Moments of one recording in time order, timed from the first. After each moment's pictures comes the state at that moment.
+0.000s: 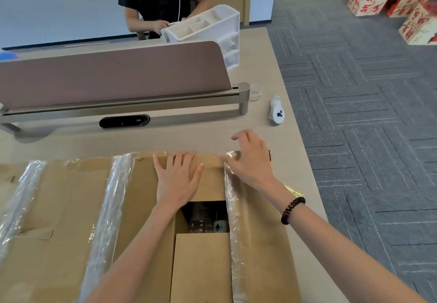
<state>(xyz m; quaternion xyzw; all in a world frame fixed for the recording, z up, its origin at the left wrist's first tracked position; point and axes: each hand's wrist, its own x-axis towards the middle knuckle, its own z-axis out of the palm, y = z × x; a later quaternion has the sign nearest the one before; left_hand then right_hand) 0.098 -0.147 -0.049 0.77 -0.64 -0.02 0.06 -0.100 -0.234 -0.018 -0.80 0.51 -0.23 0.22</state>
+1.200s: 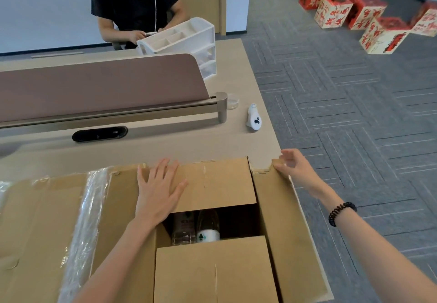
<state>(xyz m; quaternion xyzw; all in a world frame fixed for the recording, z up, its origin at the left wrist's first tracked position) 0.104 -0.144 -0.051 0.72 -0.69 -0.04 0.07 -0.274 -0.265 -0.050 -0.59 0.60 -0.21 0.49</state>
